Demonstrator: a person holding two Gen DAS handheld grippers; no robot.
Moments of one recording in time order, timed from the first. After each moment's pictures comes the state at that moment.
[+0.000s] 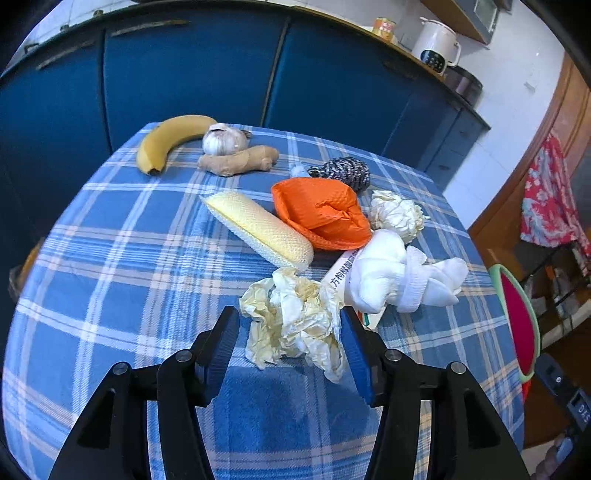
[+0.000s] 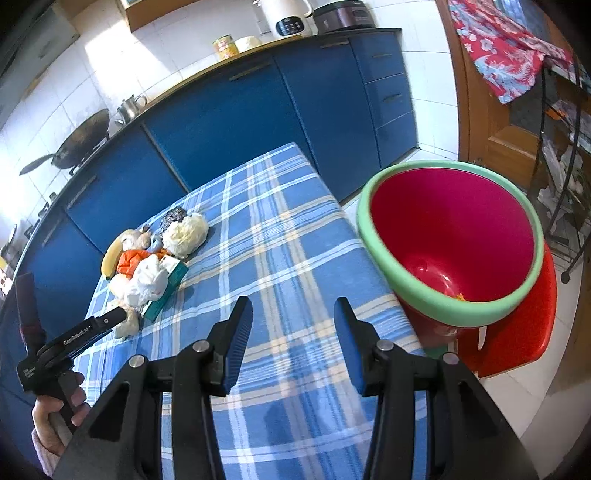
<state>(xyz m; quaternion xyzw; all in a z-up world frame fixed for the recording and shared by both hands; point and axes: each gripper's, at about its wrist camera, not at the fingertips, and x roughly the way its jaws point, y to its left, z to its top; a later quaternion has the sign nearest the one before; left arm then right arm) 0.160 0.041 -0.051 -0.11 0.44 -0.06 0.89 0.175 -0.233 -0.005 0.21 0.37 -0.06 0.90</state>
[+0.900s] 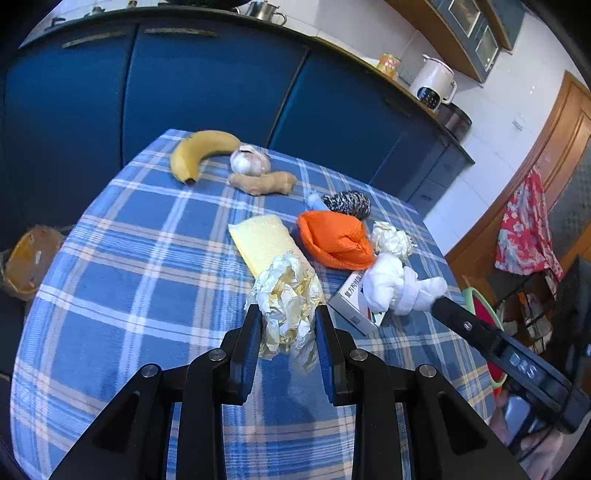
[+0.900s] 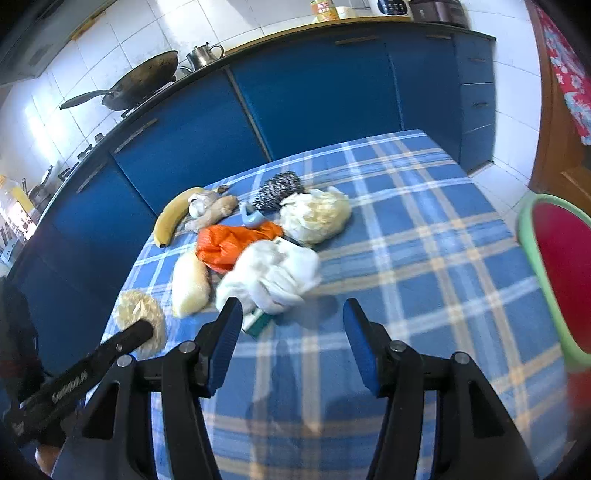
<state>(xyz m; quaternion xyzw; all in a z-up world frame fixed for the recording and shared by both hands) 0.131 0.094 -0.034 -0.17 0.40 -0.07 0.90 0.272 -0.107 -0.006 0.16 0.40 0.06 0.90</state>
